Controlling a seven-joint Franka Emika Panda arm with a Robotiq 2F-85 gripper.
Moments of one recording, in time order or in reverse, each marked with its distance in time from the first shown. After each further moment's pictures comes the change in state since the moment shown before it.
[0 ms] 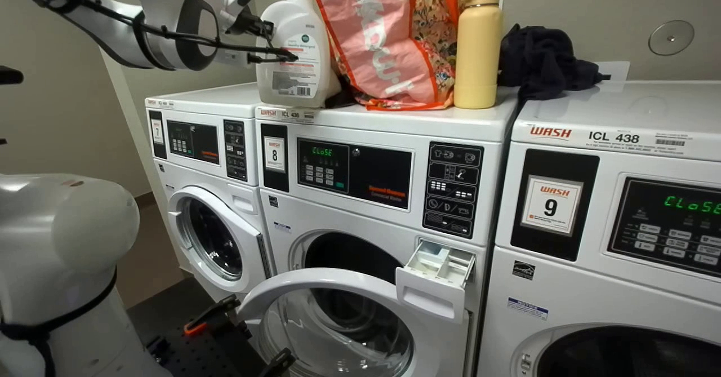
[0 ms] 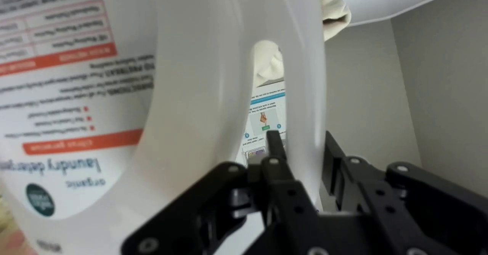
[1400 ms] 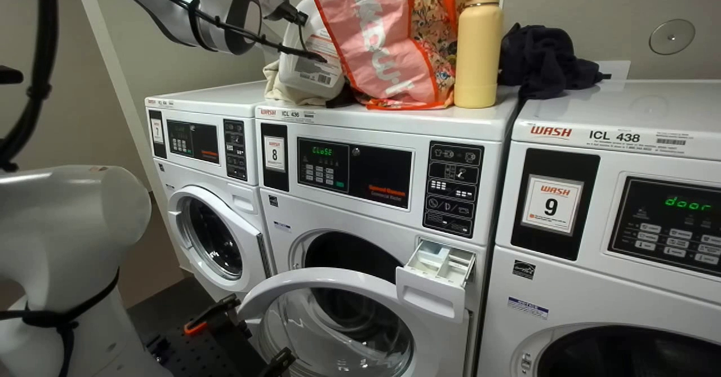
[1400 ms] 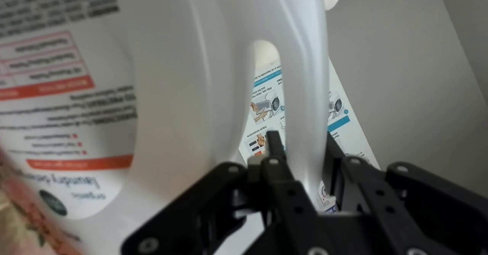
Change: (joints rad) arm 0.367 0.167 -0.417 0.263 0.030 0.000 0.093
